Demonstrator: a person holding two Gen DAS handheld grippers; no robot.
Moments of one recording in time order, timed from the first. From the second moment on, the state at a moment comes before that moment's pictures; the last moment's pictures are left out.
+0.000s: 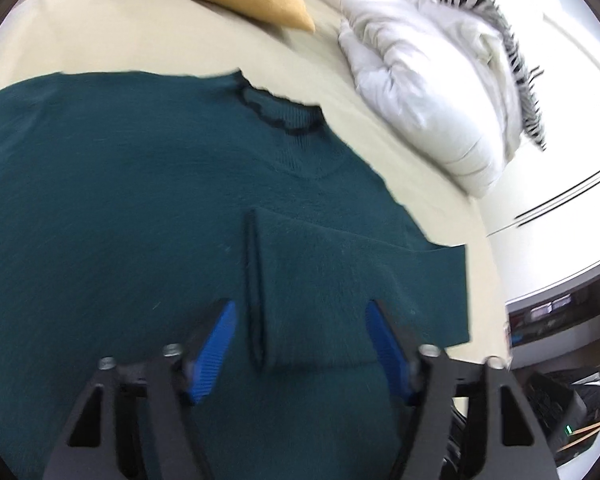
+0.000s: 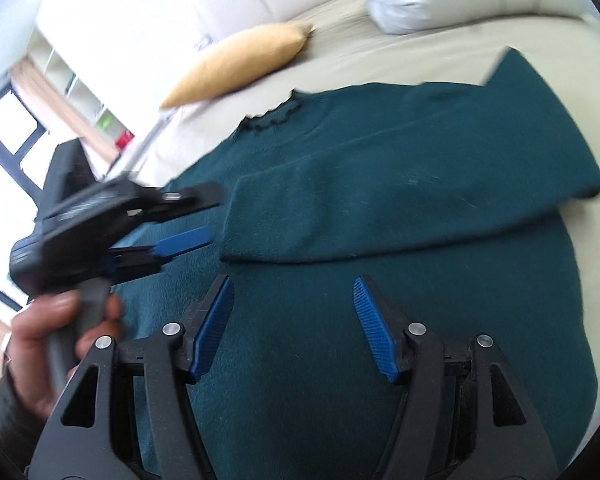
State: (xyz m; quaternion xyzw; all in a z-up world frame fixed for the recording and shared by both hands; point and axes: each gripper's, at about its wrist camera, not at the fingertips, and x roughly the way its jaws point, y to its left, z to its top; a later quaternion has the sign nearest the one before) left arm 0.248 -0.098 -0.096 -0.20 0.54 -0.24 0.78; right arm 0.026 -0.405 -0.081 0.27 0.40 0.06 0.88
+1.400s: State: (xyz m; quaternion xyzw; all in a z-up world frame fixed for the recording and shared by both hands) left arm 0.254 -0.036 -0.108 -0.17 0.48 -0.17 0.85; right arm 0.088 -0.557 -0.096 0.23 0.46 -0.09 0.85
